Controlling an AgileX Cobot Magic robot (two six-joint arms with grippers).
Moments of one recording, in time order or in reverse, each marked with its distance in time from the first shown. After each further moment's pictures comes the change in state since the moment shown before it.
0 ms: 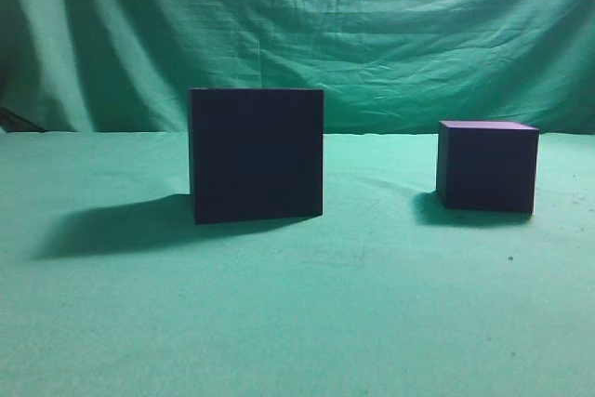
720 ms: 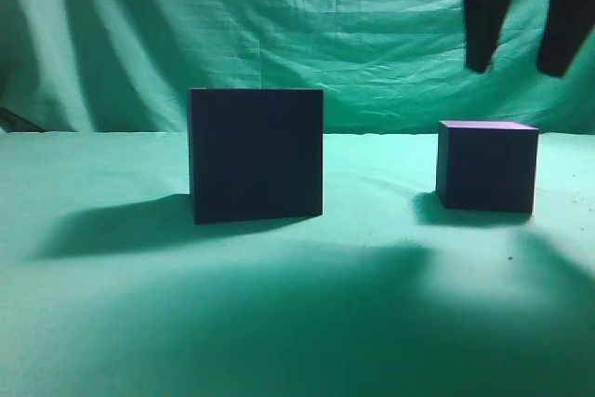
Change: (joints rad) left arm 0.000 0.000 0.000 0.000 0.000 0.000; right arm 0.349 0.575 -0.348 -0.477 0.026 0.651
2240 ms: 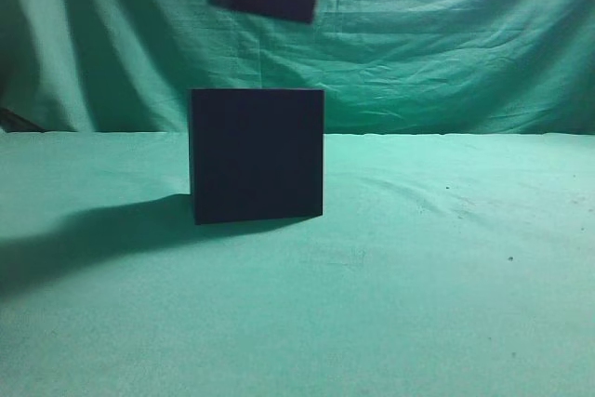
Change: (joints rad) left arm 0.000 0.000 0.000 0.000 0.000 0.000; right arm 0.320 0.155 -0.418 -0.033 0.072 0.008
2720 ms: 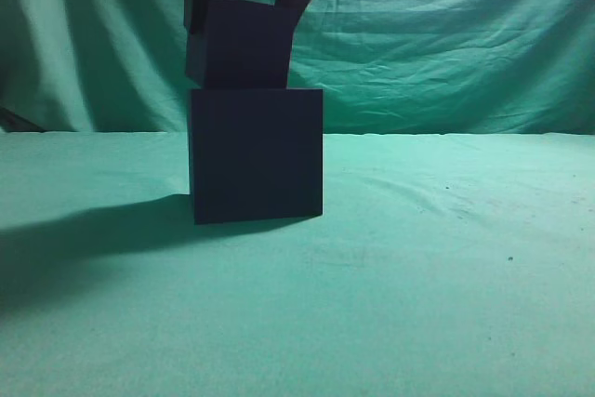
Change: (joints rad) left arm 0.000 0.000 0.000 0.000 0.000 0.000; right arm 0.017 0.119 -0.010 -0.007 -0.064 0.006
